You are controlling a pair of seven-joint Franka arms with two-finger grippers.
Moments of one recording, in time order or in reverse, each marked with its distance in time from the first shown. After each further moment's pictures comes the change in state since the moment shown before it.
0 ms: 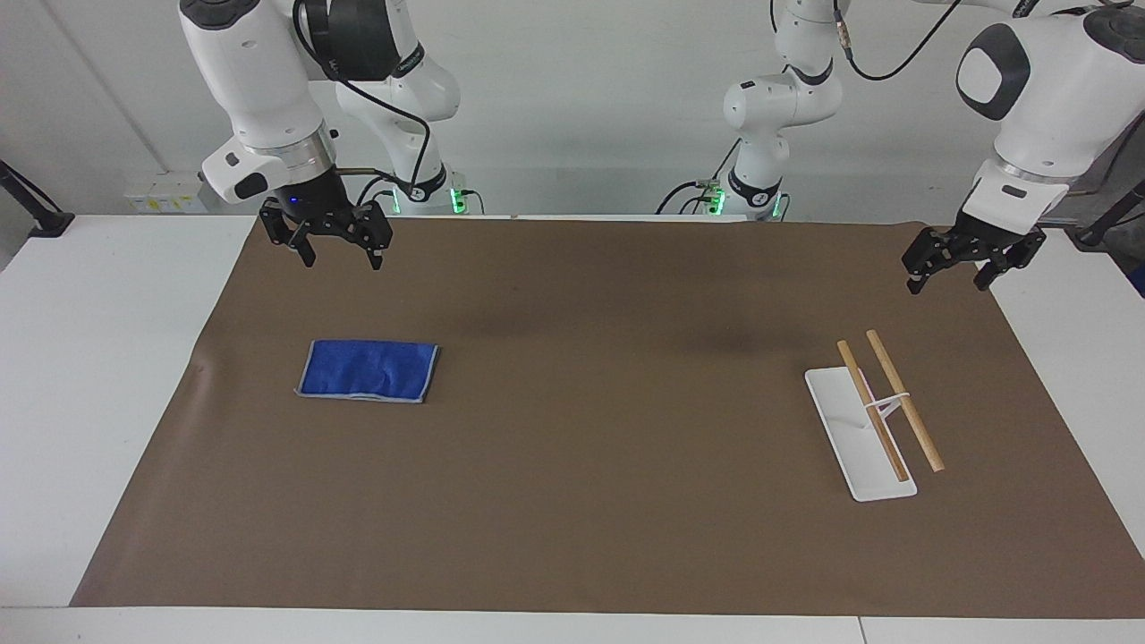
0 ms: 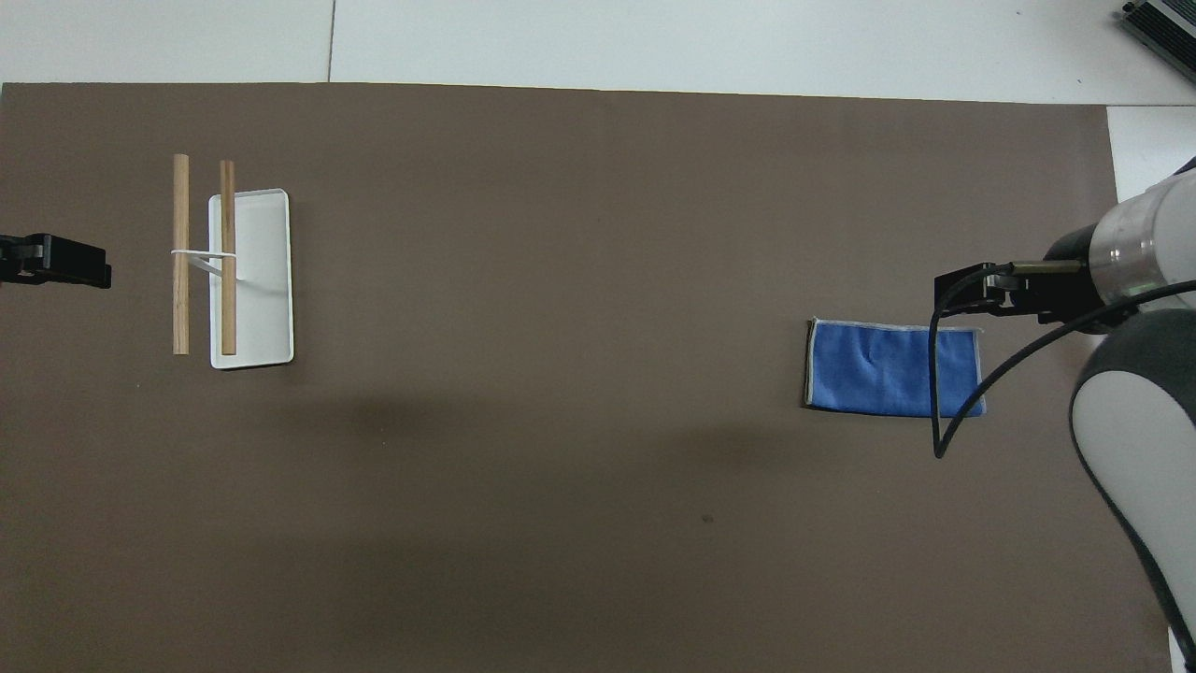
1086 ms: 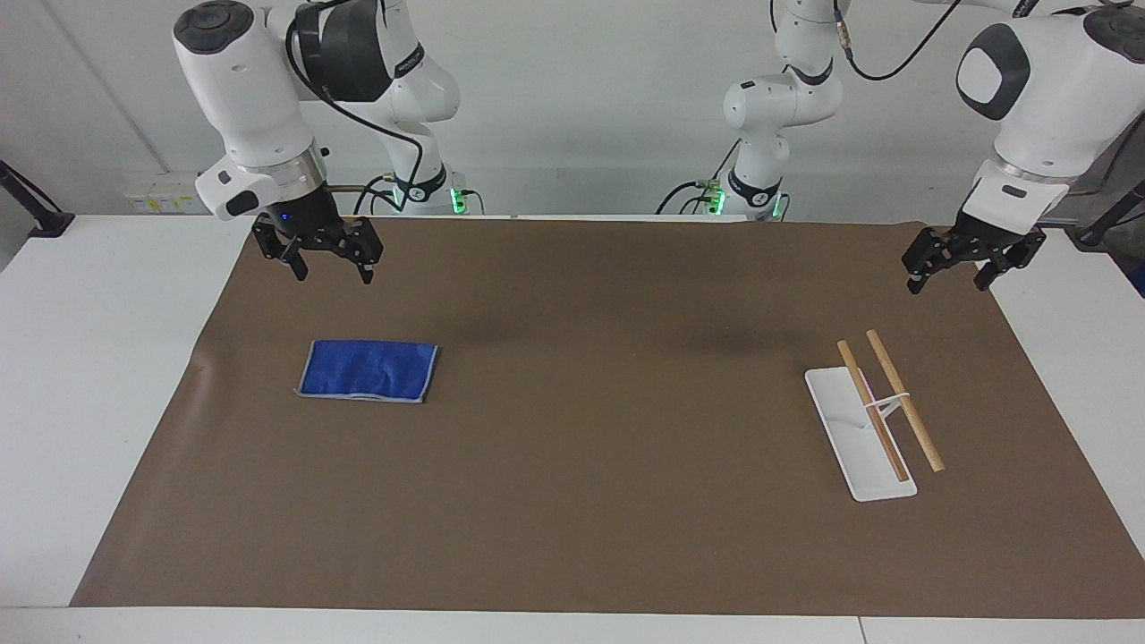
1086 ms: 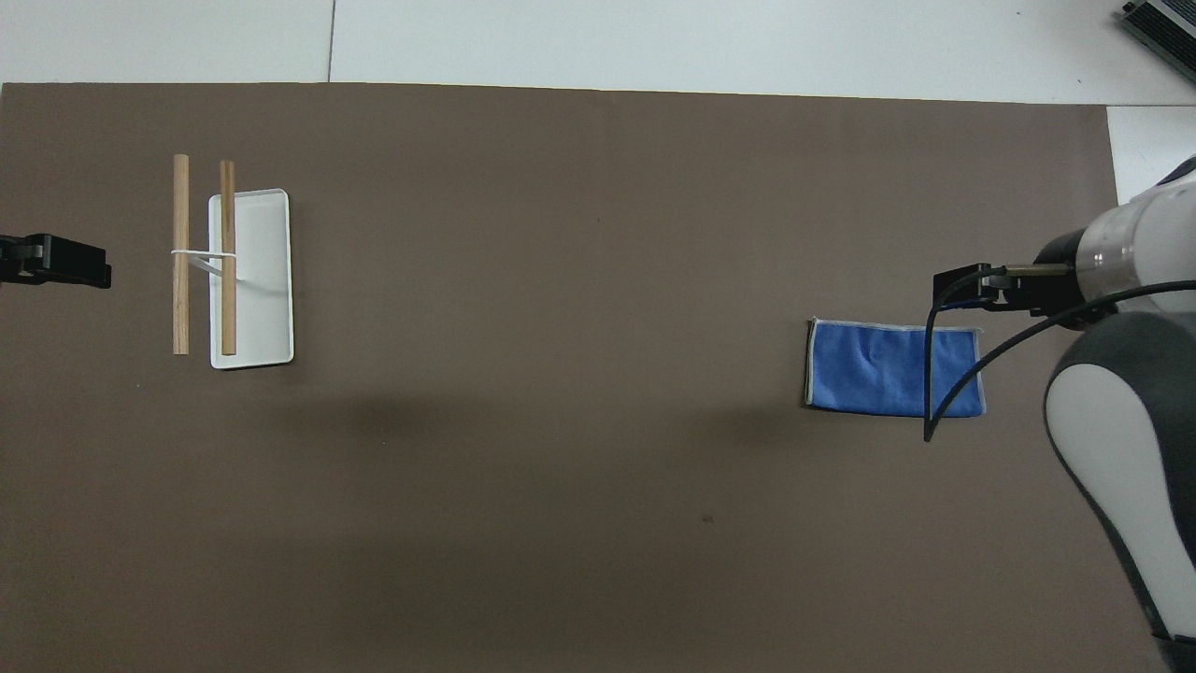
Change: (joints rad) left arm 0.000 0.000 0.000 0.000 0.000 0.000 0.000; right arm -0.025 -0.004 -0.008 -0.141 0.000 0.184 -0.038
